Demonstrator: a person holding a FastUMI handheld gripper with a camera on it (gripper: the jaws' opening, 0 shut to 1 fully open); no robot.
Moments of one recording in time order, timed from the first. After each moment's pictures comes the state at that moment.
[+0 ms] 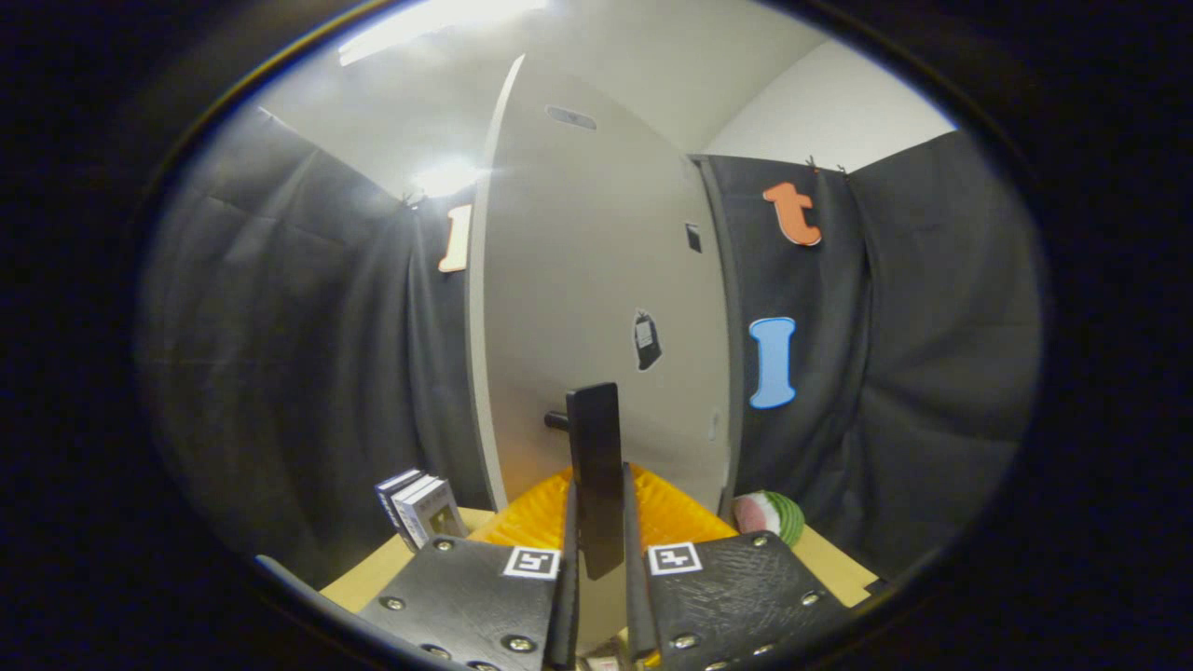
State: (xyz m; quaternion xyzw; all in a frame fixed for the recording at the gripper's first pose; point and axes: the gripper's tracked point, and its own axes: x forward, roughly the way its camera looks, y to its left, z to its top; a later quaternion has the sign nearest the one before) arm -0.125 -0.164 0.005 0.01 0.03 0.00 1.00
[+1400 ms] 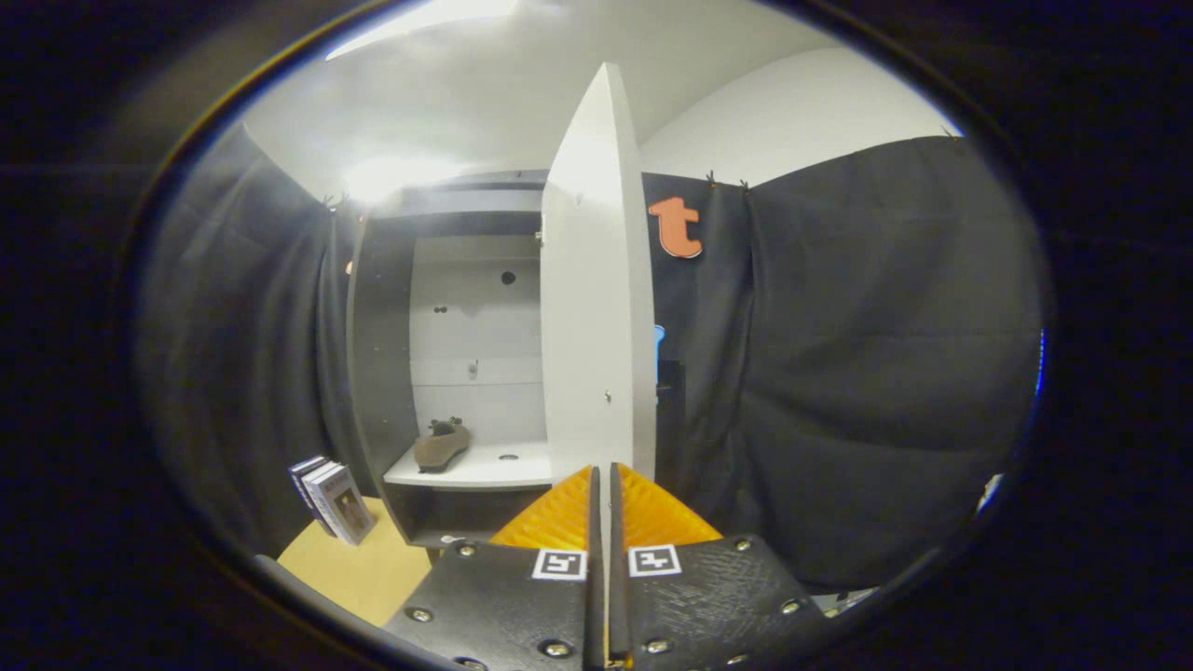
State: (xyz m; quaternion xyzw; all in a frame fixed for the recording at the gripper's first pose) arm -0.208 -0.317 0.011 -0.02 0.02 -0.12 0.99
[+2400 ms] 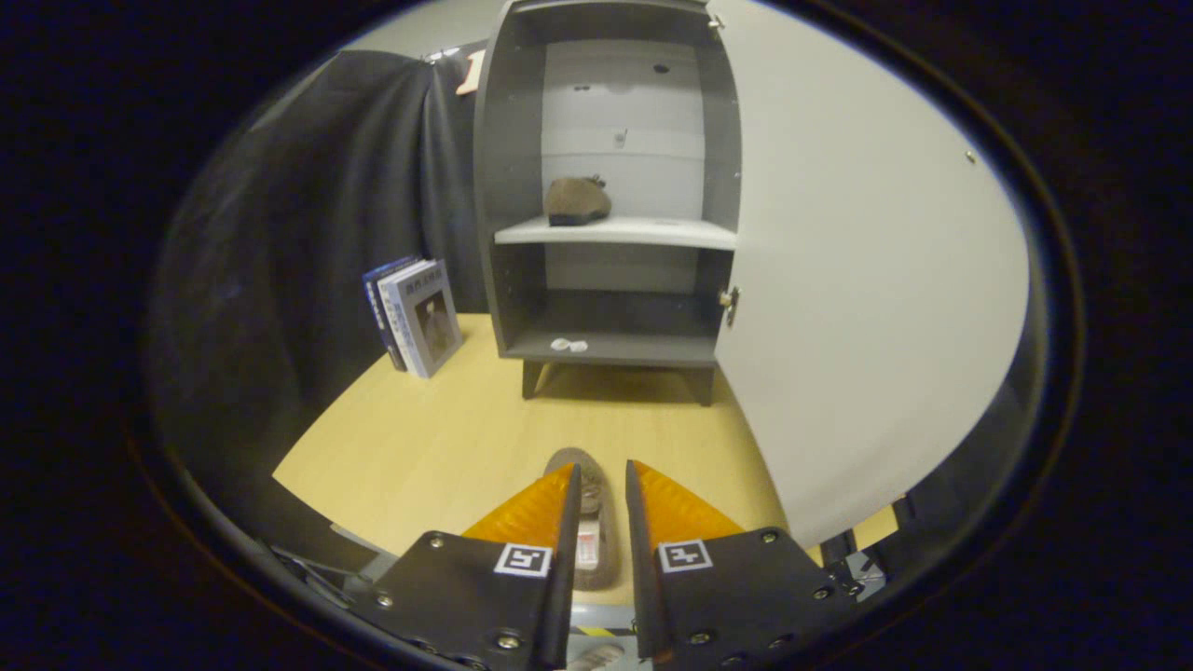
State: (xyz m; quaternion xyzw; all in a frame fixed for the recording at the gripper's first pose) arm -0.180 -0.161 -0.325 -0.05 0.33 0.06 0.94
